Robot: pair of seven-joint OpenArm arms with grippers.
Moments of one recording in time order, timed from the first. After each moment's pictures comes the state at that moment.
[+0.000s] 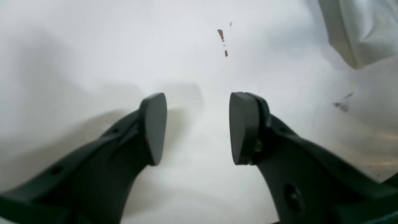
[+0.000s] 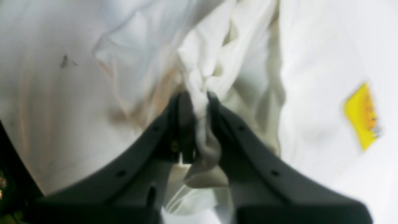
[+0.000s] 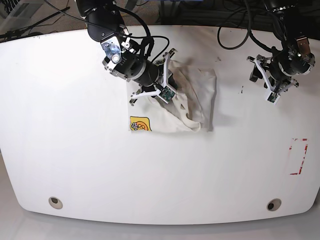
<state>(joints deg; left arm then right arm) 11.8 -14.9 -25.2 103.8 -21.6 -42.8 65.7 -6.1 6.5 -23.1 108.7 5.2 26.0 -50.8</state>
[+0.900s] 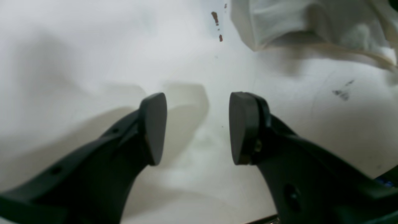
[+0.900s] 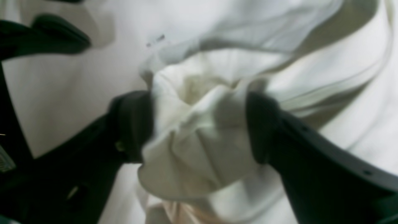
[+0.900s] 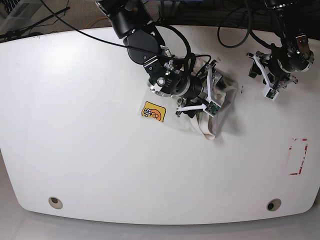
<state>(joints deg) 13.3 -14.9 -25.0 104.1 -21.6 -42.8 65.5 5.3 -8.4 -29.6 89.8 5.1 26.2 -50.8</state>
